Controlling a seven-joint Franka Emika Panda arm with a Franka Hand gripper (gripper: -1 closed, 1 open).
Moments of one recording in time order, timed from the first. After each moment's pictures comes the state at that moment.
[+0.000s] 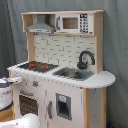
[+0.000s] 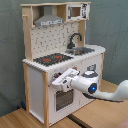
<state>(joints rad) -0.93 -1.51 1.58 -2.06 -0.10 3.05 -1.02</state>
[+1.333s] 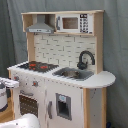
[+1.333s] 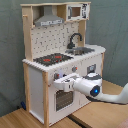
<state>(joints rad) -0.86 -1.50 1.58 -2.08 -0.10 2.94 -0.76</state>
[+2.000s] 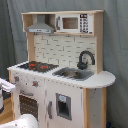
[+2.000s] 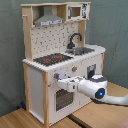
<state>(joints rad) -0.76 -1.50 1.58 -2.14 -0.10 2.87 -0.61</state>
